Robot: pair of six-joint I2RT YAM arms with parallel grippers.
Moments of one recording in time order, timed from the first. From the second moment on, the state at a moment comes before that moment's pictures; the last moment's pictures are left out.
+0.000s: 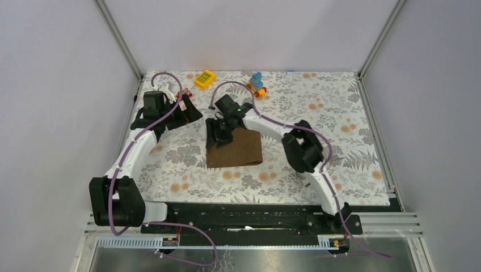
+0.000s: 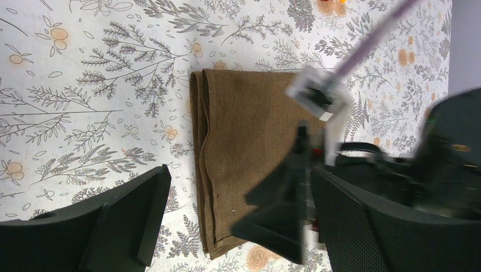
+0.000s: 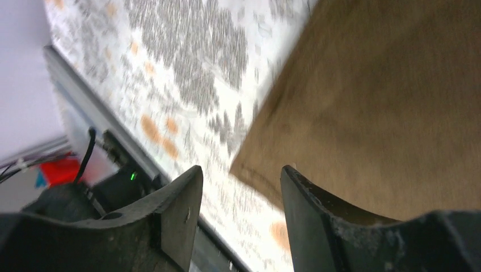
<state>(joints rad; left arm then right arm) -0.02 1.31 1.00 -0.34 0.36 -0.43 0.83 2.41 2.06 -0.68 -0.44 0.55</state>
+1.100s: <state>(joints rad) -0.28 1.61 0.80 -0.35 0.34 -0.63 0.48 1.89 1.03 -0.14 -0.82 0.55</state>
